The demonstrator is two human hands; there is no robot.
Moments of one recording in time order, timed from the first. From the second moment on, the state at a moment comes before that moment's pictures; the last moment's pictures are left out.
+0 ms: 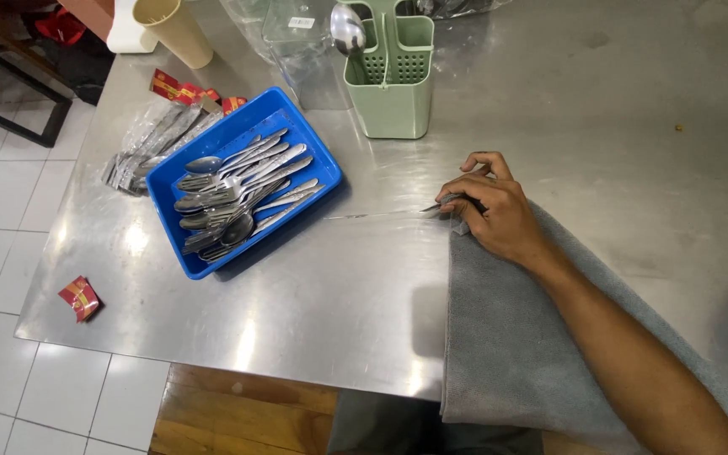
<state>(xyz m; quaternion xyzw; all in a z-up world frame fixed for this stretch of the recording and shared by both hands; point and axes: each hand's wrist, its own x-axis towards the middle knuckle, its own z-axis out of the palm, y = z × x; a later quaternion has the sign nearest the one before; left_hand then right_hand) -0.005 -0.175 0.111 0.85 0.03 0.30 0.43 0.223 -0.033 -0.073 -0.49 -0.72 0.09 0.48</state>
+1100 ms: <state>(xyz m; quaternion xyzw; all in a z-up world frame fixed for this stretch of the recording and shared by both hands) -0.002 0.012 -0.040 0.78 0.28 0.29 0.48 0.200 -0.043 -0.043 -0.49 -0.70 -0.14 0.50</state>
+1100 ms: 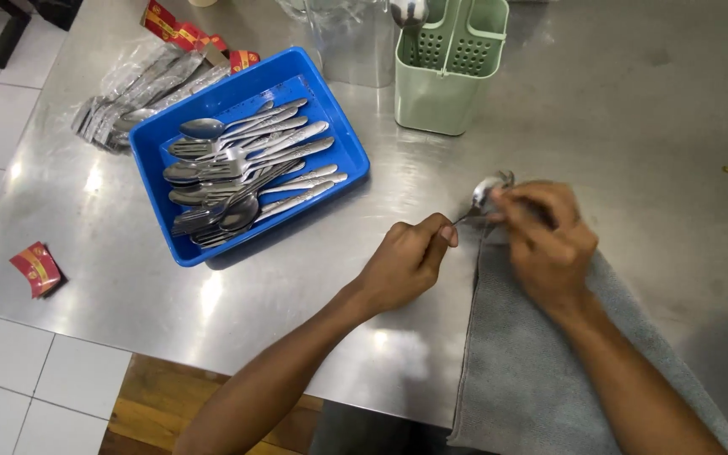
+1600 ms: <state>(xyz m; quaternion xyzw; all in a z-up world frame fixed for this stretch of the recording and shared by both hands) 0.004 0.014 -0.077 0.78 0.28 0.31 0.47 0.195 -0.050 -0.034 -0.55 -0.67 -0.24 0.43</state>
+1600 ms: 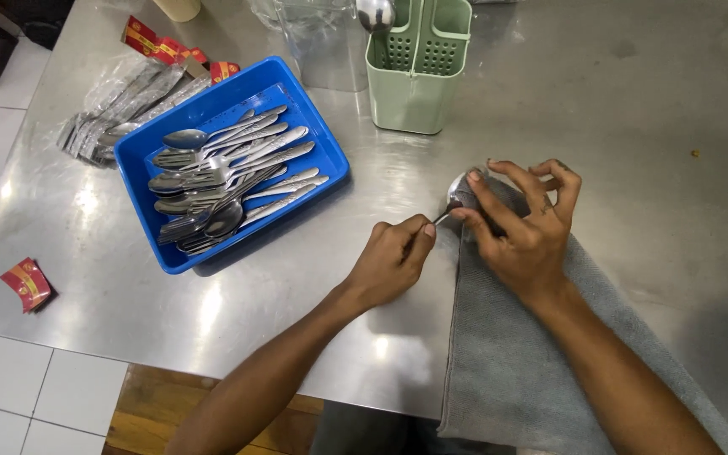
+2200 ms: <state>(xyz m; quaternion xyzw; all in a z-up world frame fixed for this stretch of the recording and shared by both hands) 0.007 0.008 -0.057 0.85 0.29 0.33 0.28 0.173 -0.057 -0.025 -0.56 -0.59 -0.07 0.58</state>
